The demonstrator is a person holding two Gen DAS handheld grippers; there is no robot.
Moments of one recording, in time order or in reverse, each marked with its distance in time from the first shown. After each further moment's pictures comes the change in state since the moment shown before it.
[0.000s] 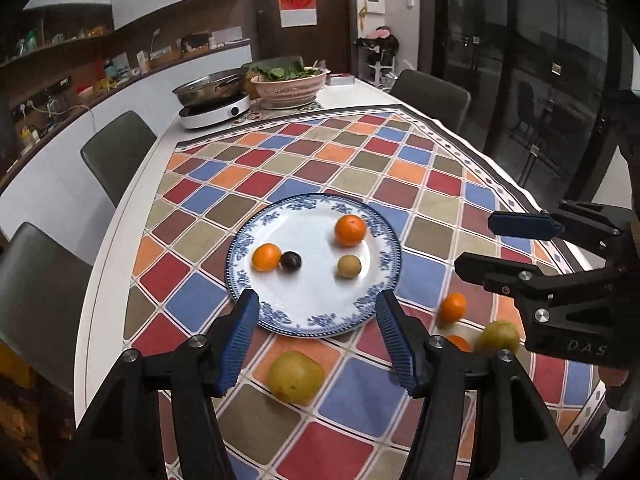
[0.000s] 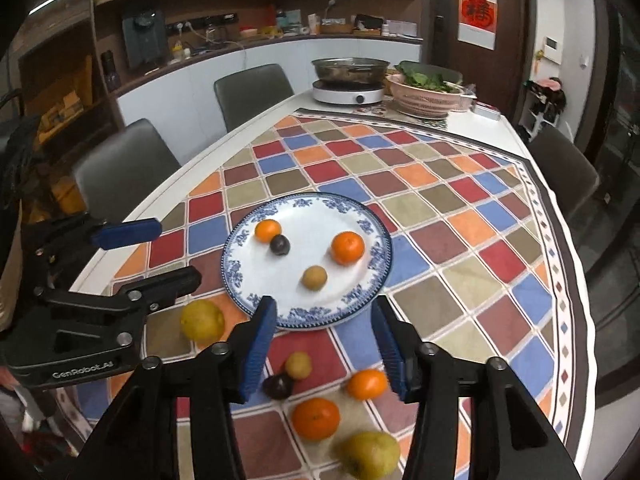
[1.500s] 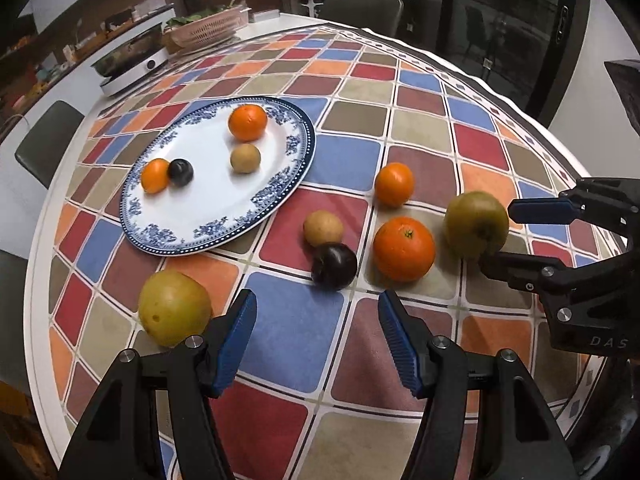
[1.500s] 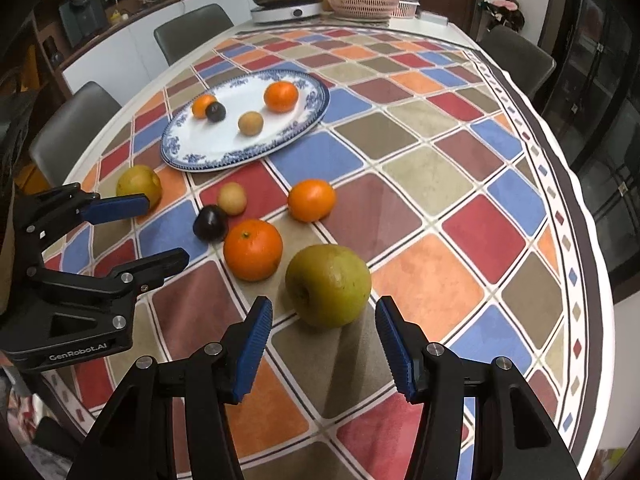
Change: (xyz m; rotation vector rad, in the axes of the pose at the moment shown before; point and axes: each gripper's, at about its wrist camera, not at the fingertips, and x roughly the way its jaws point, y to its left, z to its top) left arm 0.062 -0.065 -0.069 0.182 0.210 -0.128; right arm 0.013 -0.028 -0.116 0.153 0.251 -0.100
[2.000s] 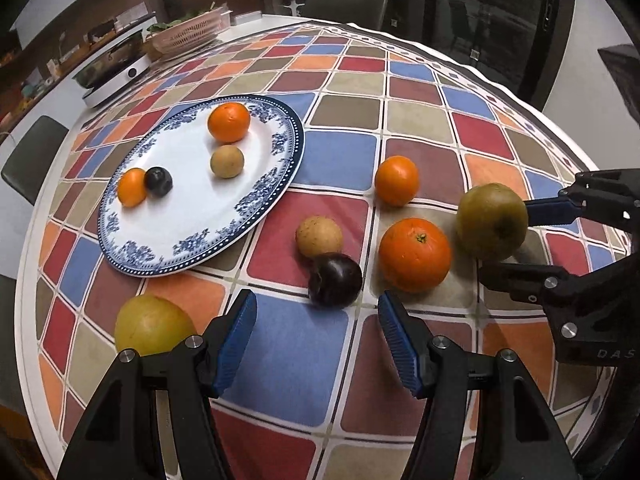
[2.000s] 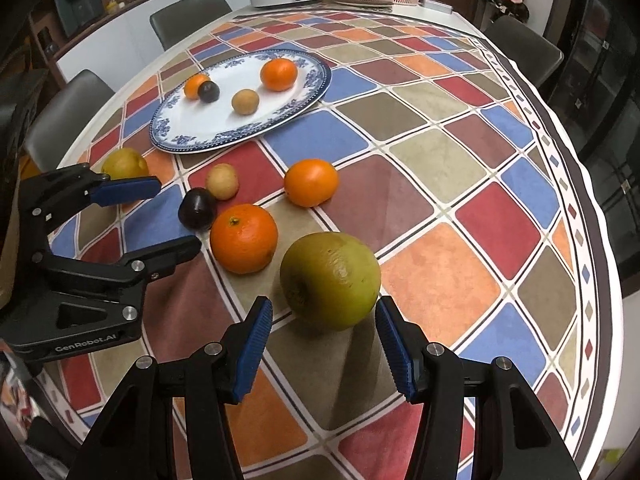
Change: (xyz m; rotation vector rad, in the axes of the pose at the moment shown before) left arm 0.025 0.000 0.005 0.058 -0.006 -0.020; right arm 0.020 0.002 -0.001 -0.007 0.041 -0.005
